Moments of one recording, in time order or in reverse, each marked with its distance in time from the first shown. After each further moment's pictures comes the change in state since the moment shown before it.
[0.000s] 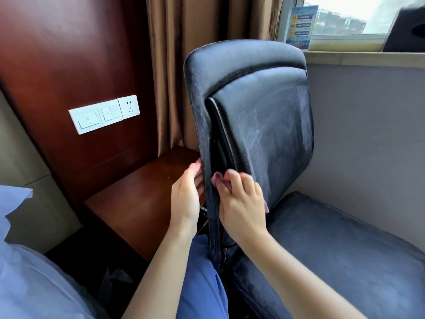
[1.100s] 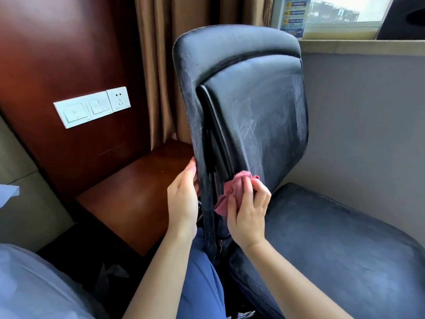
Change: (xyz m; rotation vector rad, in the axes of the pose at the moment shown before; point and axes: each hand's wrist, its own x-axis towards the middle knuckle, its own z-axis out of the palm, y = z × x) left_hand -0.002 -0.019 0.004 -0.096 0.106 -0.047; right_hand -0.057 0.014 0.033 0.360 0.128 0.367
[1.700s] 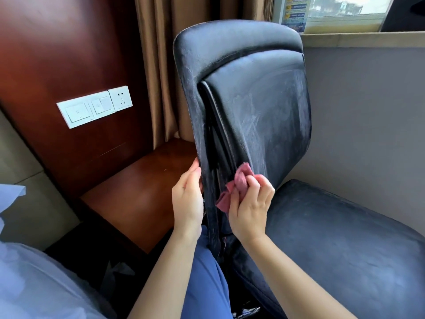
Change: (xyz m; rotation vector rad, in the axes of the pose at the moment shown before) left_hand 0.002 -0.015 -0.006 0.081 0.023 0.044; right_hand 0.003 -0.010 0.004 0.032 0.051 0.117
